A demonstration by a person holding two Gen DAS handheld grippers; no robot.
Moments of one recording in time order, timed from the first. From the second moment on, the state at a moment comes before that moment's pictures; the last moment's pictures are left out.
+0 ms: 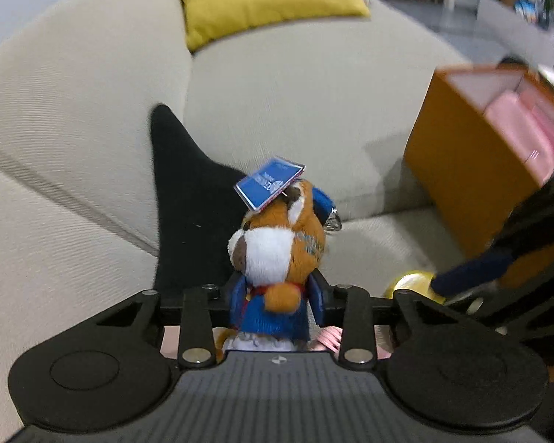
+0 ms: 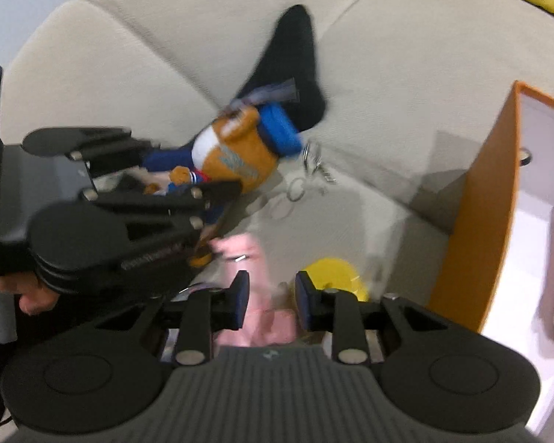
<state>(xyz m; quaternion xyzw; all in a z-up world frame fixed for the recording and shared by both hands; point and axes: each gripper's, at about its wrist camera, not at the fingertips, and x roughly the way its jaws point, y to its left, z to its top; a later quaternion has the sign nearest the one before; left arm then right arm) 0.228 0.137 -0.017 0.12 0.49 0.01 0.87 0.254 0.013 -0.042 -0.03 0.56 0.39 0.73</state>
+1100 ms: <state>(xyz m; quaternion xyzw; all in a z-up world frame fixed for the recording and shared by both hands) 0.032 0.144 0.031 -0.11 0.39 0.08 0.91 0.111 -0.009 -0.148 0.21 0.69 0.30 0.63</state>
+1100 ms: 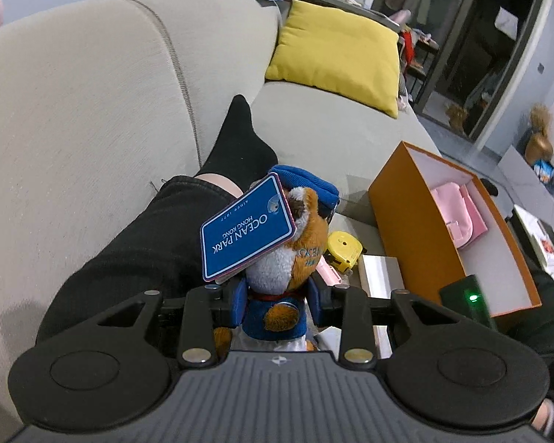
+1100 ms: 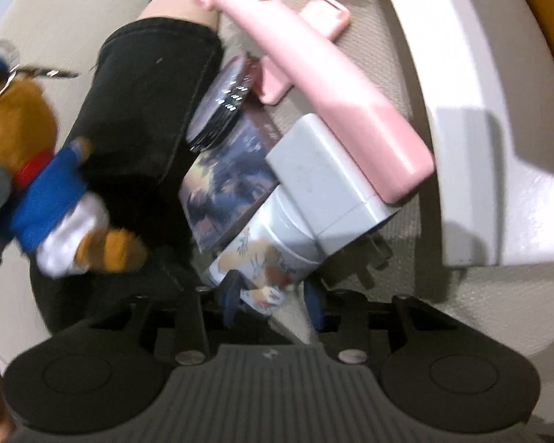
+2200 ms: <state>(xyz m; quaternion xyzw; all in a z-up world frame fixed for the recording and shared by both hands) 0.007 0.150 0.044 -0.15 0.34 0.10 0.92 0.128 0.053 -0.069 -0.11 0.56 0.40 0.72</state>
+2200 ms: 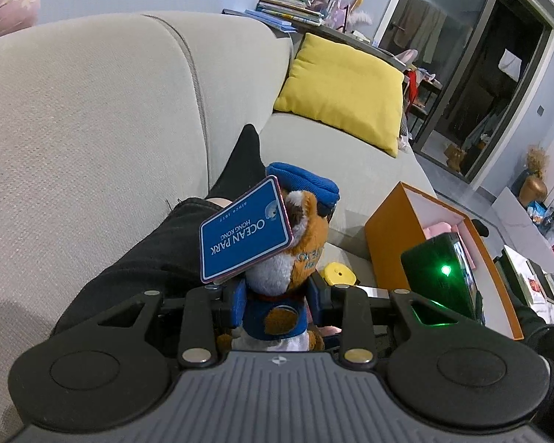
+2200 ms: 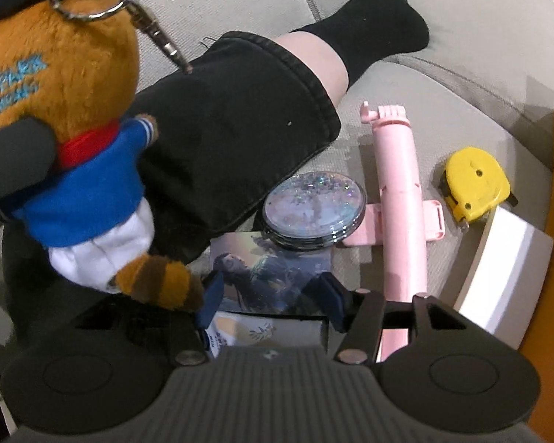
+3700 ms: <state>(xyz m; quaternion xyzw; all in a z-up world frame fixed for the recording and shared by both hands) 0.006 0.154 0.042 -0.16 0.35 0.11 0.92 0.129 -0.021 -0.068 0.09 0.59 0.42 0.68</state>
